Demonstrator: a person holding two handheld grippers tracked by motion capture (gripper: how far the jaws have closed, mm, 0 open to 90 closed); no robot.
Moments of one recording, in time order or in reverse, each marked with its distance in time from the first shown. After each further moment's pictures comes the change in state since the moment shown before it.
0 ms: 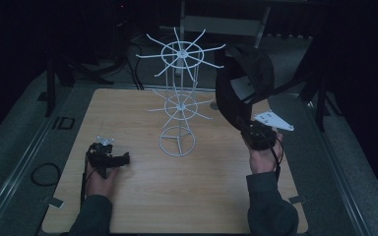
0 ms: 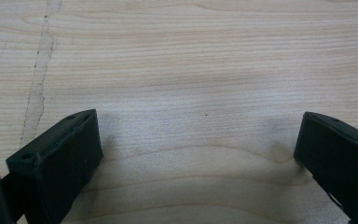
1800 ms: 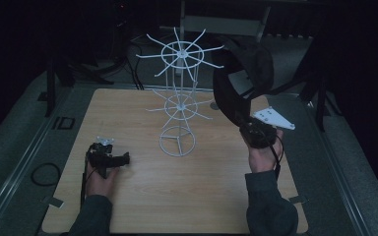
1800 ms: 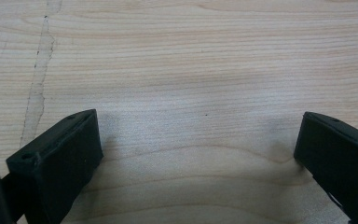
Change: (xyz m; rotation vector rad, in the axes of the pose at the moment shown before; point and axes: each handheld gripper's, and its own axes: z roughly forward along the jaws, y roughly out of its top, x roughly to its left) left arm 0.000 0.000 0.000 -0.002 0.001 0.000; right arm 0.011 0.016 -0.008 -0.050 0.007 -0.034
